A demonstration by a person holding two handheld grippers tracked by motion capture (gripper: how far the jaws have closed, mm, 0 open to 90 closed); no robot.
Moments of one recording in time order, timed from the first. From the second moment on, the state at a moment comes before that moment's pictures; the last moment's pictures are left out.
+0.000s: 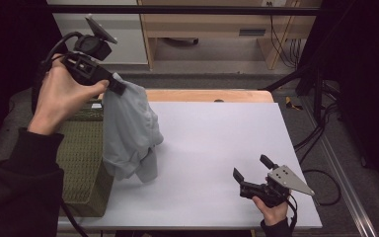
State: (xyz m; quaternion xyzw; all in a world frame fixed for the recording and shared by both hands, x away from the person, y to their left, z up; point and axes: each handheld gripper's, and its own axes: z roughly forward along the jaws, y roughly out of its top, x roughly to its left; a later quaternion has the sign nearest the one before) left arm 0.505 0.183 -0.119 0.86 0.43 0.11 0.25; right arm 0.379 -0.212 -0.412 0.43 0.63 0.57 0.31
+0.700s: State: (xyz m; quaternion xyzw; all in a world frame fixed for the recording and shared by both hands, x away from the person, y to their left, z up) left arm 0.506 0.096 -0.138 0.89 0.35 0.10 0.28; right arm 0.378 -0.213 -0.412 0.42 0.64 0.56 0.31
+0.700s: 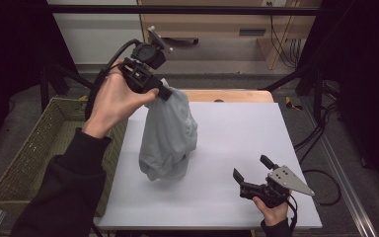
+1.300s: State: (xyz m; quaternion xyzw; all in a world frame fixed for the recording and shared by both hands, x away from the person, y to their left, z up) left arm 0.522 0.063 -0.217 0.91 0.31 0.07 0.25; right arm 0.379 -0.212 -0.414 0.43 0.64 0.56 0.31
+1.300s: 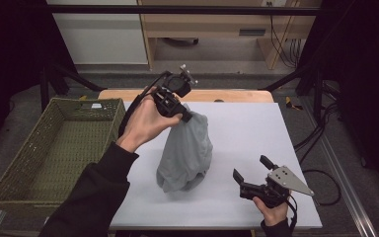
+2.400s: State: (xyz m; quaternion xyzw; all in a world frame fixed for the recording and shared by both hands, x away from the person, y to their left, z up) left arm 0.523 0.054 -0.338 0.92 0.29 0.02 0.24; right arm 0.381 -0.213 -0.419 0.43 0.64 0.56 0.31
